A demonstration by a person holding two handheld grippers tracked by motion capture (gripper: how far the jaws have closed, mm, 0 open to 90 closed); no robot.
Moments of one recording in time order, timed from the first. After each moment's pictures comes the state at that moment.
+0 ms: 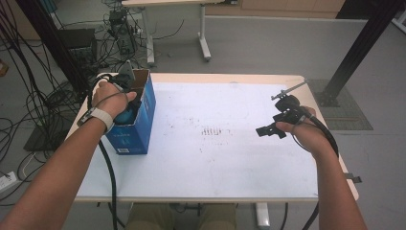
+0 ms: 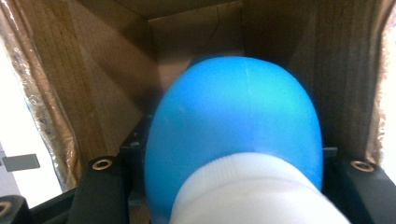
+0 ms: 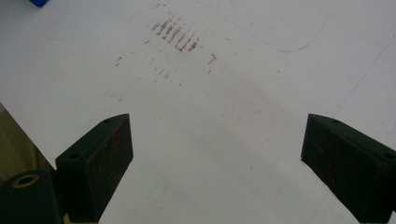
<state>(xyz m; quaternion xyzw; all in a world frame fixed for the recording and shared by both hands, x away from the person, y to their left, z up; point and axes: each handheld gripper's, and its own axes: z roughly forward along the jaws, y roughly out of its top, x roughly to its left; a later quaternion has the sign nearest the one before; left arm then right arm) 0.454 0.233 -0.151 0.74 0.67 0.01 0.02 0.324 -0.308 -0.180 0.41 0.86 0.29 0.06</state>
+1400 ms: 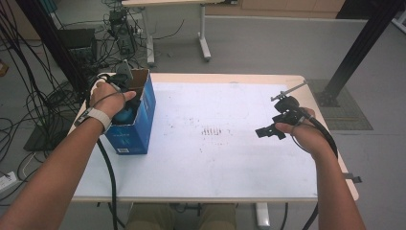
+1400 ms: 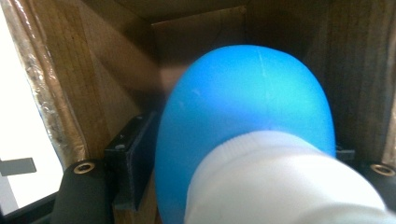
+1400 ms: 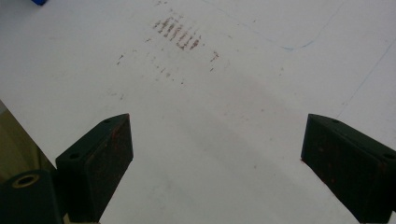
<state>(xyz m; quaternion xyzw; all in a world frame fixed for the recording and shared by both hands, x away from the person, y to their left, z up) 0.453 0.244 -0.152 0.74 0.67 0.01 0.03 0.325 -0.307 -0.184 0.42 0.86 0.29 0.06</state>
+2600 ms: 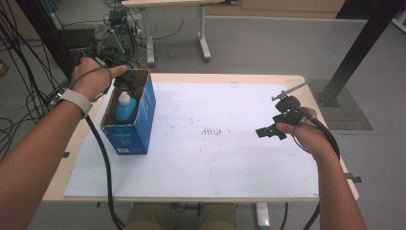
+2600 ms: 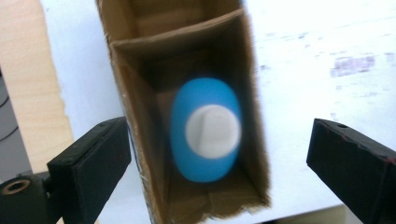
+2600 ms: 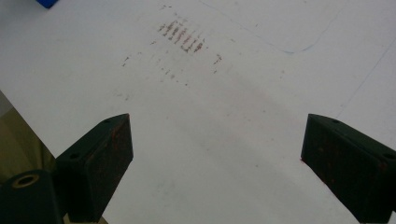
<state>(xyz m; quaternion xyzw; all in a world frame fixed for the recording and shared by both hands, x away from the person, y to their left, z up) 0.432 0.259 -0.058 0.76 0.64 0.03 0.10 0.317 -0.308 -0.177 0.41 0.86 0.29 0.06</state>
